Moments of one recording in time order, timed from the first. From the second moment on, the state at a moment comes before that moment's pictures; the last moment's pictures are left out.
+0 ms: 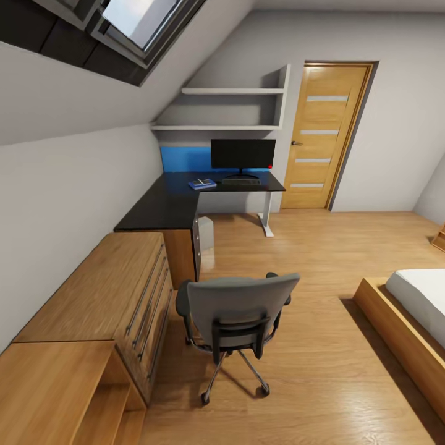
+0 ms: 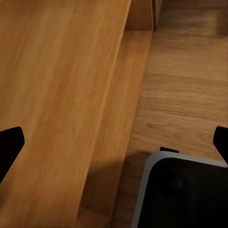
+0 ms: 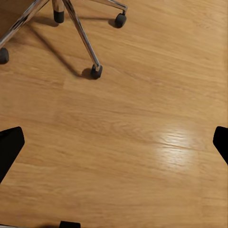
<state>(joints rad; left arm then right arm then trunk) 0.12 -0.01 -0.41 -0.15 0.41 -0.83 0.40 -0.17 0.02 0.03 0.00 0.38 -0.76 -0.37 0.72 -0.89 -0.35</state>
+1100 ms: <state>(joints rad) -0.12 -0.08 -0.42 -0.81 0.41 0.04 0.46 -0.17 0.02 0.03 -0.13 0.37 -0.74 -0.38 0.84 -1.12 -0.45</state>
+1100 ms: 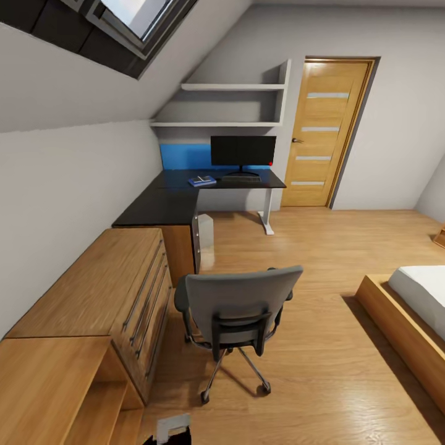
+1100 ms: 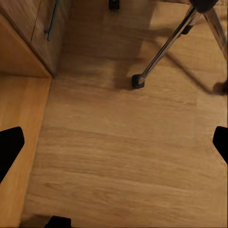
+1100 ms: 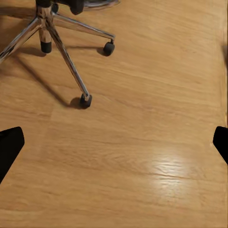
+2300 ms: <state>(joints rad) -0.60 -0.08 -0.42 -0.39 0.65 0.04 0.34 -0.73 0.12 0.03 -0.16 -0.19 -0.31 -0.37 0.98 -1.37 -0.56</state>
